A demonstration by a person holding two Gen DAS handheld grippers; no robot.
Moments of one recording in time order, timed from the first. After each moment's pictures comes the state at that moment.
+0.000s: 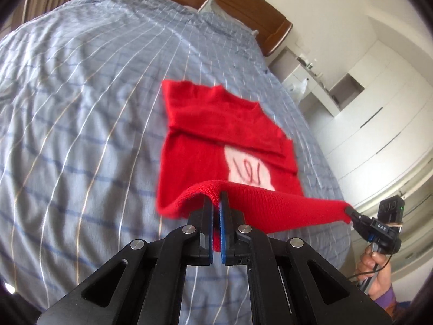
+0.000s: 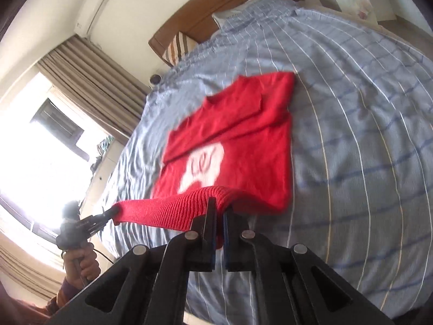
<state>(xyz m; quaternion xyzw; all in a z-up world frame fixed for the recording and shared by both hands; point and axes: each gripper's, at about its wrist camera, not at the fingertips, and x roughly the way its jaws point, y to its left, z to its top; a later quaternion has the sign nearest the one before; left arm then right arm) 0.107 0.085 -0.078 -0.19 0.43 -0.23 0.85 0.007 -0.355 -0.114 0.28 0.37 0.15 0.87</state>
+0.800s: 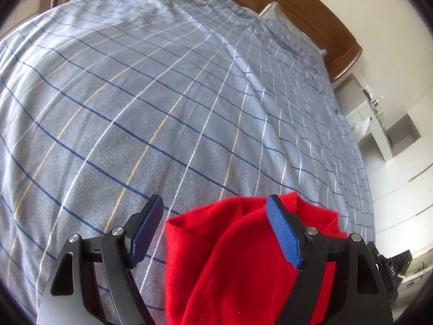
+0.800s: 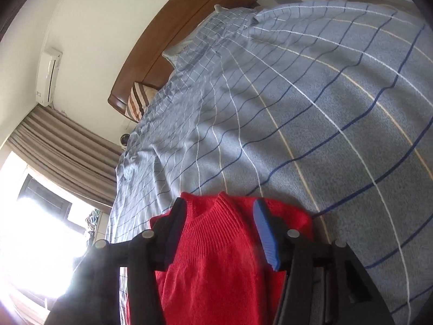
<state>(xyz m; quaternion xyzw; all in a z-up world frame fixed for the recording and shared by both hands) 0.363 0.044 -0.113 -0.21 0.46 -0.08 0.86 0.288 -0.424 -0.166 0.38 0.32 0.07 0.86</state>
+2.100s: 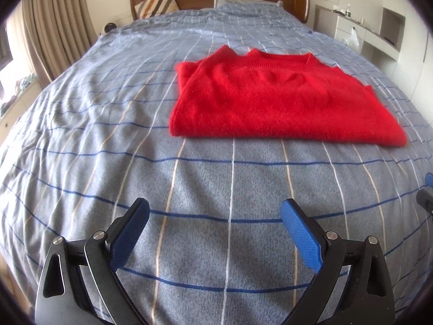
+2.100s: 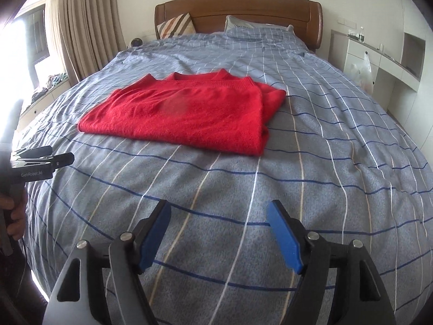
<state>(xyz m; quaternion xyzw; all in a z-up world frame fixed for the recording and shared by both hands) 0.109 -0.017 -0.172 0.05 0.43 -0.06 0.90 0.034 -0.296 -0.185 -0.01 0.37 0.03 0.93</state>
